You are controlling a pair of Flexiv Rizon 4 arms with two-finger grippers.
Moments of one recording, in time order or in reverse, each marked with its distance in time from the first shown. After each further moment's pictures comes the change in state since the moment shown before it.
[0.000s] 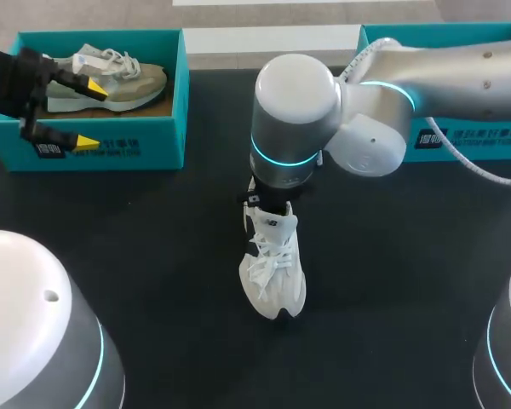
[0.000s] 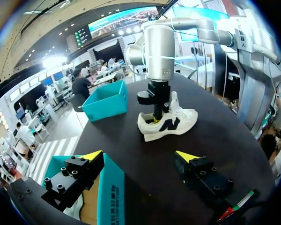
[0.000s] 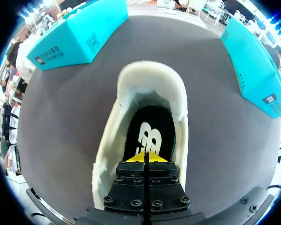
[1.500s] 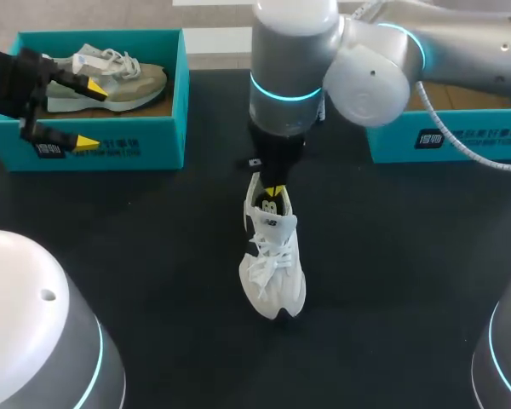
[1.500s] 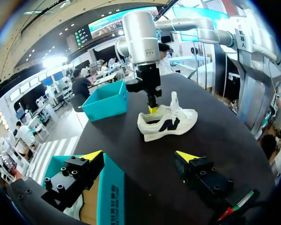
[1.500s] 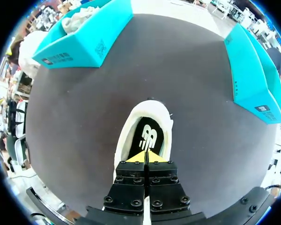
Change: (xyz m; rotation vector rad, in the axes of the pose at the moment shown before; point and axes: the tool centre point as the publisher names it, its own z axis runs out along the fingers) left arm 0.000 0.000 0.000 0.000 -0.001 0.000; right arm -0.004 0.016 -0.059 0.155 0.043 -0.021
